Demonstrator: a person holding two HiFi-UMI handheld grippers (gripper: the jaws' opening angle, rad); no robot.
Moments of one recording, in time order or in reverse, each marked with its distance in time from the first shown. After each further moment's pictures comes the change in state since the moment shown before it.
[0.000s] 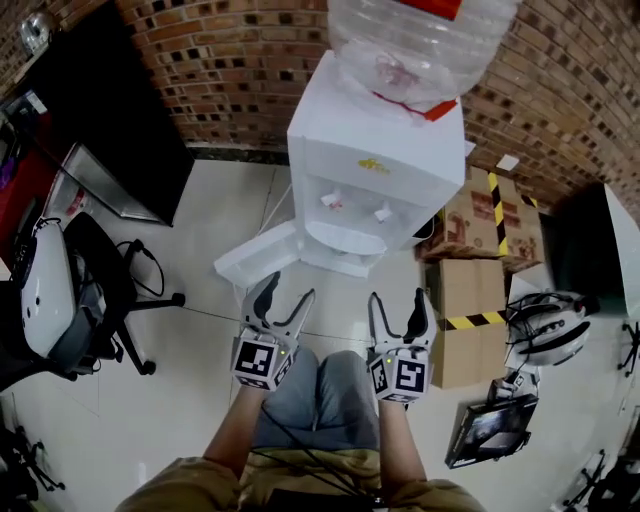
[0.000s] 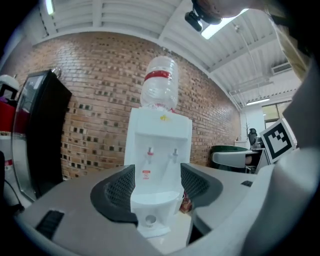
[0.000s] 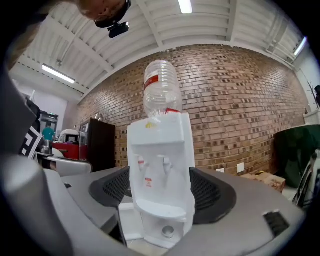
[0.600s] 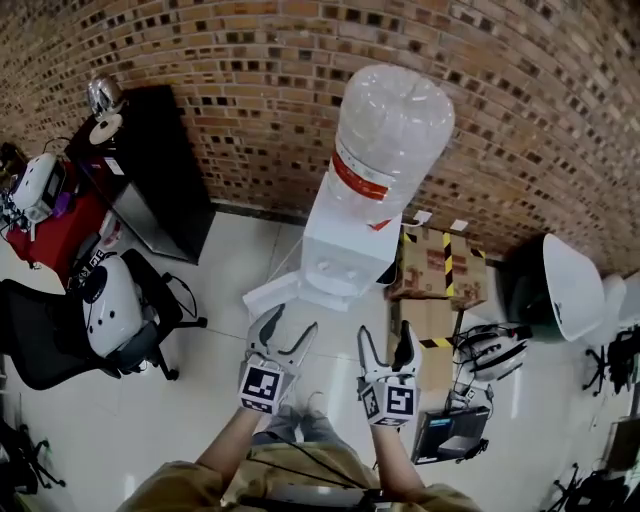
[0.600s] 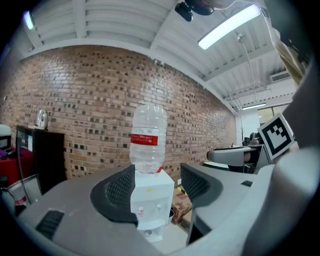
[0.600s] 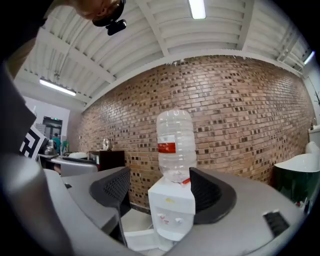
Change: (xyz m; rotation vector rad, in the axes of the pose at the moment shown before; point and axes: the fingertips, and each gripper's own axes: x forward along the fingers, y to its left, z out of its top) left arm -0.130 -0.063 0.363 0.052 0.021 -0.054; right arm -0.100 0.079 0.367 0.002 0.016 0.046
